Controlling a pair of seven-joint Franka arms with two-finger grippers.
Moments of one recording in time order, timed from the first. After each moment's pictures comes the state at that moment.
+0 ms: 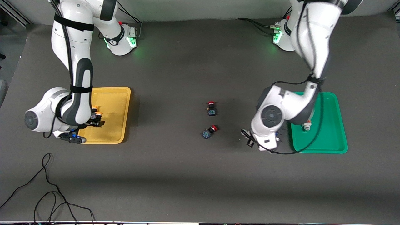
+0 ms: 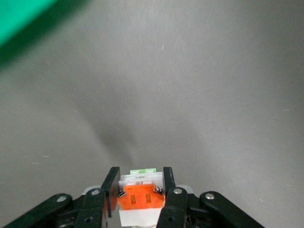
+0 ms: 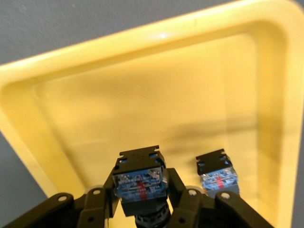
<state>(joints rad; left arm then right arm) -0.35 0.60 -0.08 -1.55 0.04 2.08 -1.40 0.81 0.74 -1.00 -1.97 0.75 1.94 -0.35</state>
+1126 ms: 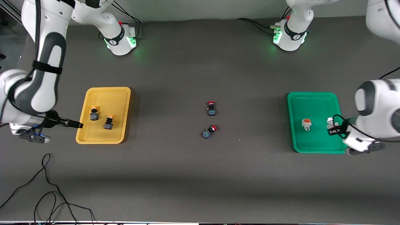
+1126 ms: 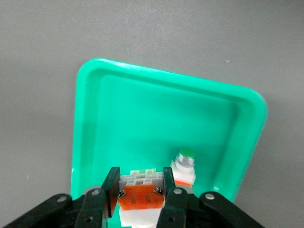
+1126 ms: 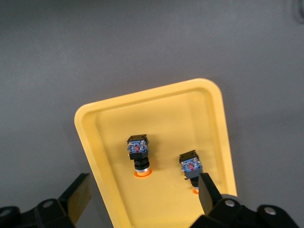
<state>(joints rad) 0.13 0.42 -0.07 -1.84 0.17 2.13 -0.19 0.92 0.60 -1.29 -1.84 0.70 1.82 -0.35</state>
